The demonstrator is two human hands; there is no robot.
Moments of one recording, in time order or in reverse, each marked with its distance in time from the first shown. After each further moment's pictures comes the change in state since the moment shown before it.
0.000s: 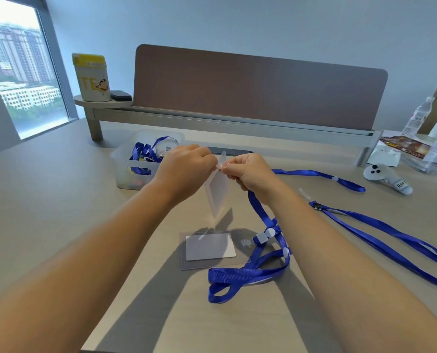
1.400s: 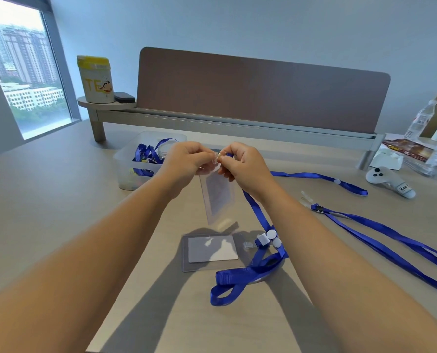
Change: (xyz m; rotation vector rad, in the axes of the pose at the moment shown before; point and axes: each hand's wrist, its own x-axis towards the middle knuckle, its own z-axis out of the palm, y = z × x) left_hand 0.013 0.001 -0.005 -1.140 -0.013 -0.809; right_hand 0.008 -0.006 0.011 -0.066 0.086 -0.273
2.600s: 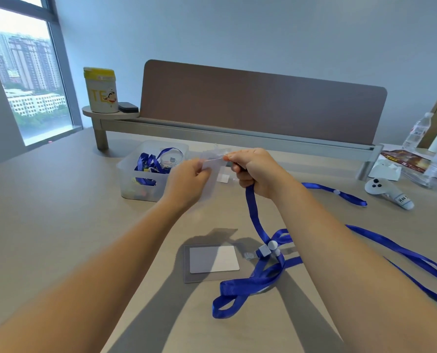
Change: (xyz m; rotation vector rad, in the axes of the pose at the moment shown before) left_hand 0.002 -0.018 0.005 0.412 0.132 0.083; right_hand 0.017 -0.015 -0.020 0.339 -0.070 0.363
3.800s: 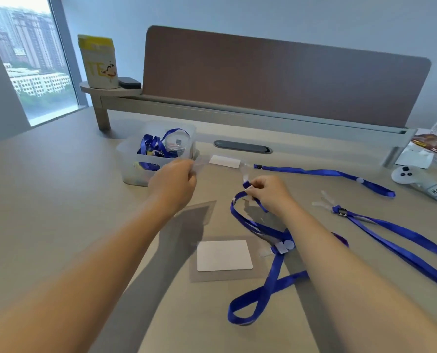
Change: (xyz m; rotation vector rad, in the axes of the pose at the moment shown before) left_hand 0.004 -0.052 0.006 0.363 -0.028 -0.055; right_hand 0.045 0.101 -0.012 -0.622 0.121 0.020
